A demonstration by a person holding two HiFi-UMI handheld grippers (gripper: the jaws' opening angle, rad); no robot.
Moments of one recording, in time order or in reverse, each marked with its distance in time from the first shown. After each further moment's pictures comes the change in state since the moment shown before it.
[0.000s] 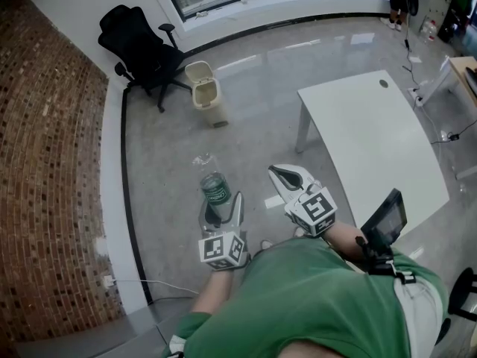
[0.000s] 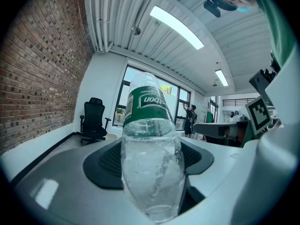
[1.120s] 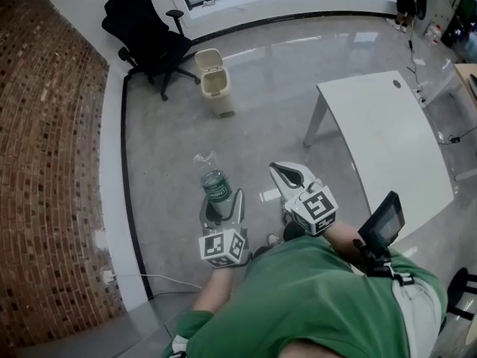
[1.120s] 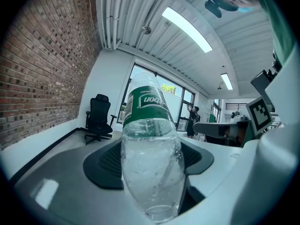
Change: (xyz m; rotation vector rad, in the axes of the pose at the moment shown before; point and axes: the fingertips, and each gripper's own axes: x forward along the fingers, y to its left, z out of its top) left arm -0.023 0.088 -0.007 -0.067 0.023 0.019; right arm 0.066 0.062 -0.008 0.004 0.031 -0.008
